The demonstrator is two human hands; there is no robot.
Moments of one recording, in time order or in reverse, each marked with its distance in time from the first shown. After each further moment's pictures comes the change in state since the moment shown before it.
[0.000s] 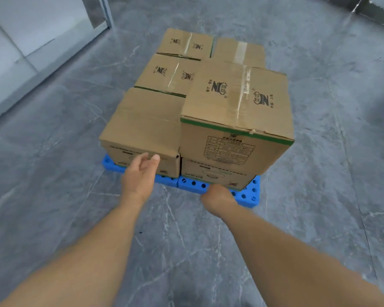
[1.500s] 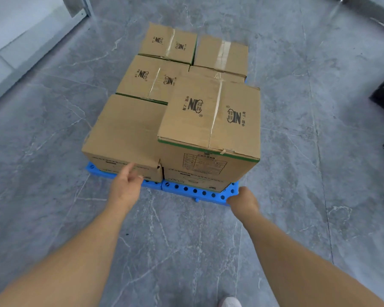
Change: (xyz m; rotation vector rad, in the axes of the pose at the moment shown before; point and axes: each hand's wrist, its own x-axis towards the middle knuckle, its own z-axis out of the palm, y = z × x) left_hand -0.007 0.052 0.000 0.141 -0.166 -0.194; right_hand -0.027 0.071 -0.079 0.394 0.229 0.288
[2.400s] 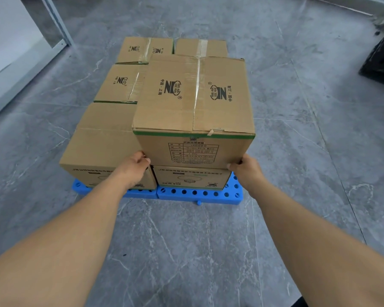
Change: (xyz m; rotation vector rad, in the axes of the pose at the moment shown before) left_hand 0.047 0.017 0.043 0.339 -0.213 0.189; right_hand 0.063 0.007 0.001 0.393 0.054 -0.282
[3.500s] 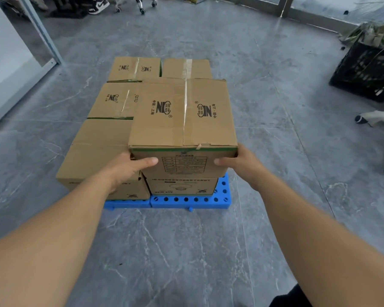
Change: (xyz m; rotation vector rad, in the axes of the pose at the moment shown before) left_hand -0.017 0.034 -0.033 -0.112 -0.174 0.101; right_hand -0.037 -0.040 -0.047 0.151 -0.156 -0.170
